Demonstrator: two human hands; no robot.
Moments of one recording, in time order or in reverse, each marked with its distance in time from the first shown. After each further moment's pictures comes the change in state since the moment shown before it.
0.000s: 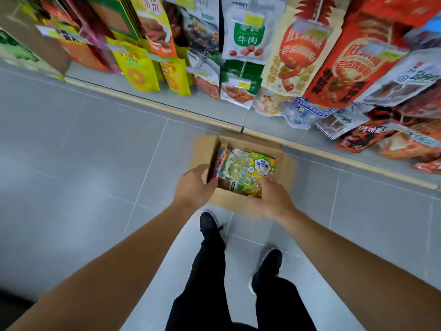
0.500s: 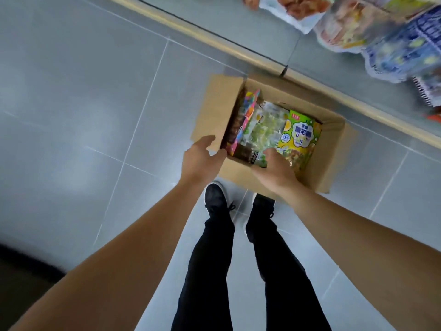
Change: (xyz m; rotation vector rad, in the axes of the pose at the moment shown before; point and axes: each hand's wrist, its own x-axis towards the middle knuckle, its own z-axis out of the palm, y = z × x) left_hand 0.203 -0.143 0.113 -0.243 -0.027 -0.360; right_hand 0.249 0.016 0.160 0.157 -0.208 0.124
